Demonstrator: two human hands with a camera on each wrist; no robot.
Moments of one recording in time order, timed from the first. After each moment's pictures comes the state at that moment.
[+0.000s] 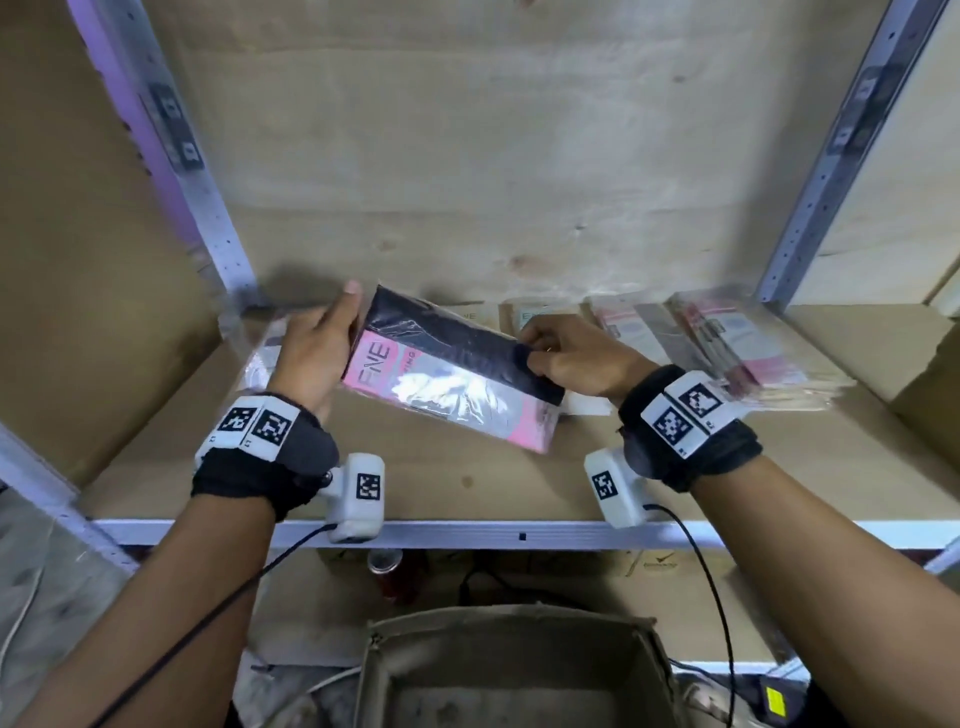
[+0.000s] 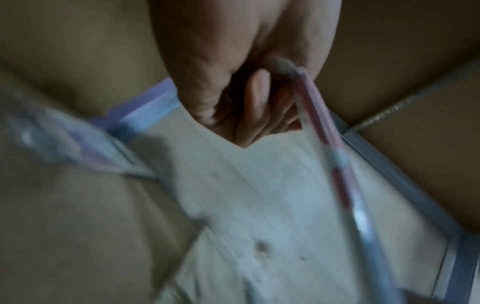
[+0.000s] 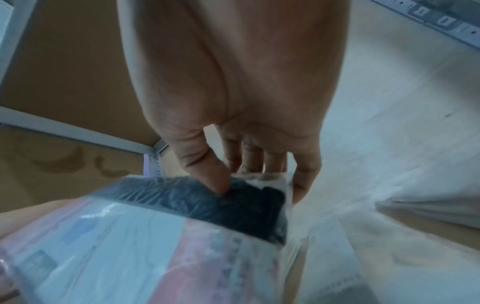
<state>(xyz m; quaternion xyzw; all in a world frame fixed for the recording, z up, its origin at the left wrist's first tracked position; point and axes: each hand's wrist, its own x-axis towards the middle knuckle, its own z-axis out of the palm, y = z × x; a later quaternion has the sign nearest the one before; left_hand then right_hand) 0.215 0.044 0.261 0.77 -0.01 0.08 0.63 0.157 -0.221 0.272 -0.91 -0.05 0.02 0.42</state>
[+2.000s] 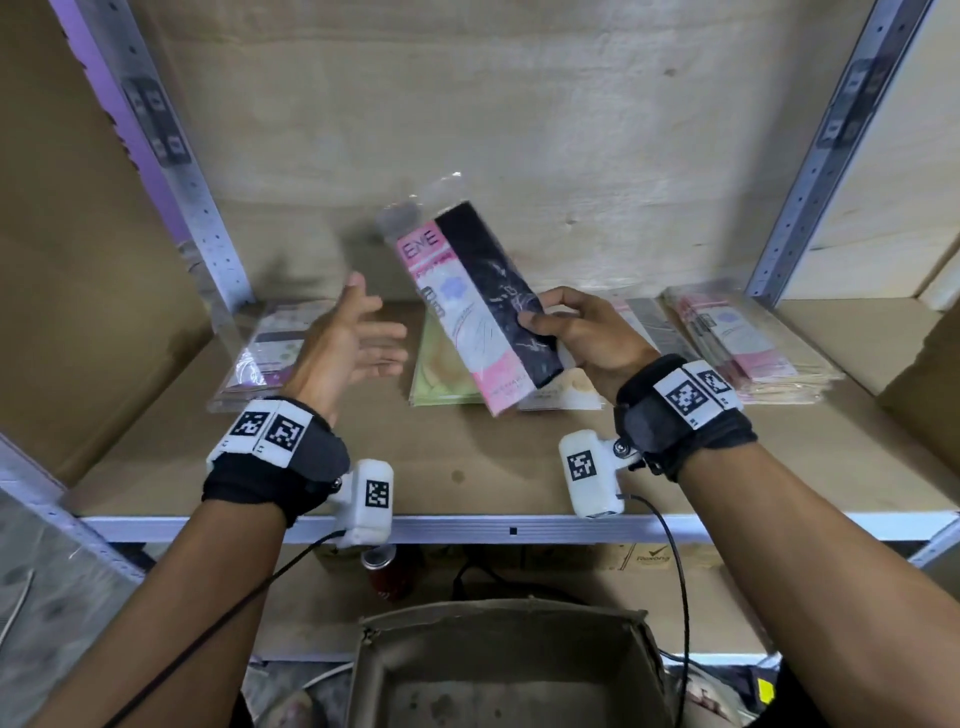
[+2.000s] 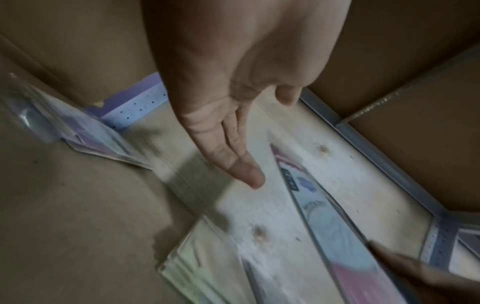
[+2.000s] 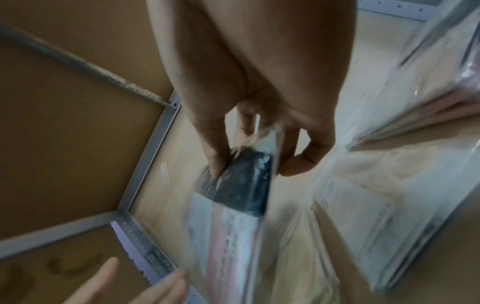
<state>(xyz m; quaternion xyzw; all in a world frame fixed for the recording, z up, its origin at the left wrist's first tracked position) 0.197 0.023 0.261 0.72 -0.04 -0.02 0.69 0.154 -0.227 0.273 -0.70 0.05 -0.05 0.71</state>
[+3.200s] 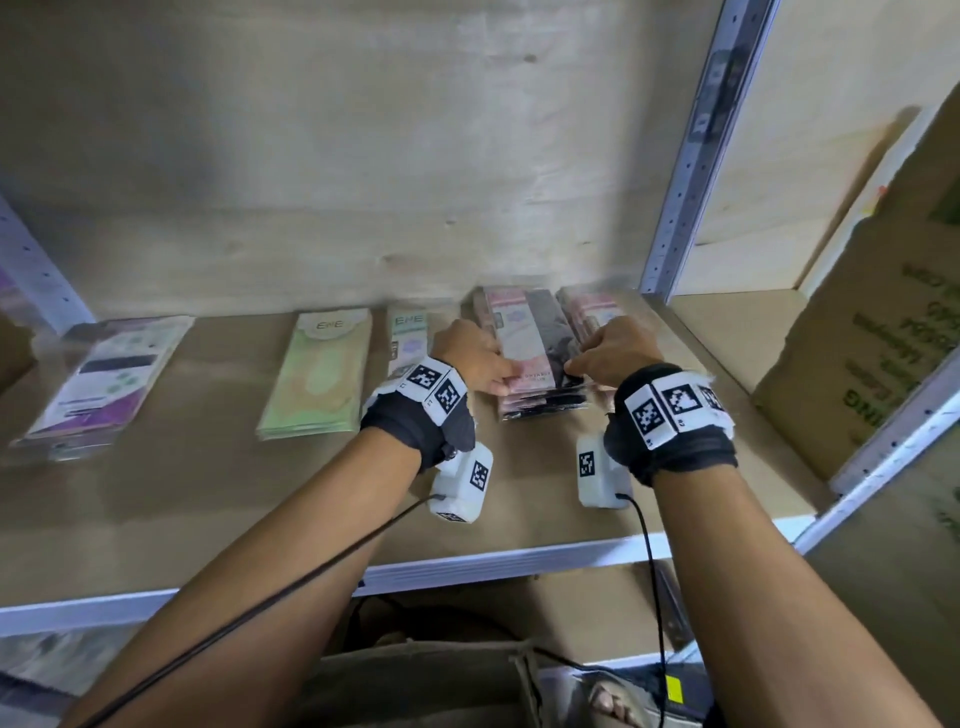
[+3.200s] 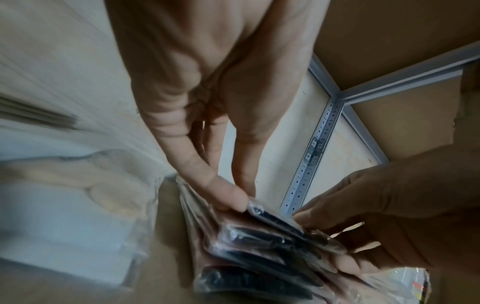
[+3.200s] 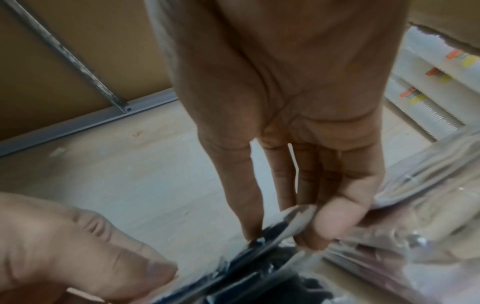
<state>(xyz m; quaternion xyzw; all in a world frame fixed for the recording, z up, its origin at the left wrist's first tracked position) 0.221 -0.240 0.234 0.83 -0.16 -0.18 0.50 0.143 -0.393 0.256 -0.89 0.31 -0.07 0.34</state>
